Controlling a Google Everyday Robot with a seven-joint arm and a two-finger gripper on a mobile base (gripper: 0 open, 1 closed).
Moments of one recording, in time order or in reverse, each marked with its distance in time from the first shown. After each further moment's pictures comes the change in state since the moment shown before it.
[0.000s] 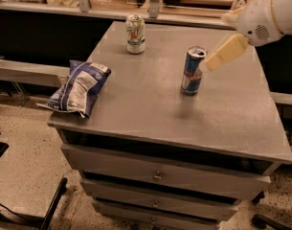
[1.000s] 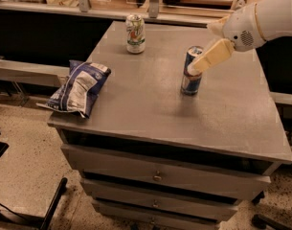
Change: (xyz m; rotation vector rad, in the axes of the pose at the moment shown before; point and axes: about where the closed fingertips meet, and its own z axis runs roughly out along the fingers) arm -0.006 0.010 0.032 -0.093 -0.071 0.057
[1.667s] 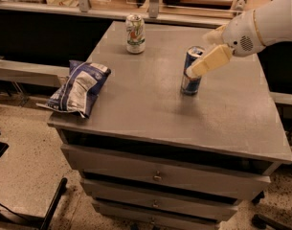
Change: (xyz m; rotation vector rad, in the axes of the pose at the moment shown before) arm 0.012 0.008 0.006 -0.037 0.019 0.027
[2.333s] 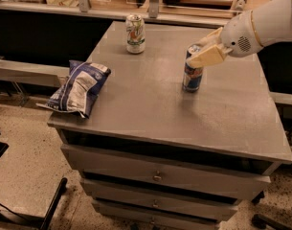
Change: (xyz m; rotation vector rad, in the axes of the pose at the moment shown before) arm -0.001 0.002 0.004 -0.008 0.000 -0.002
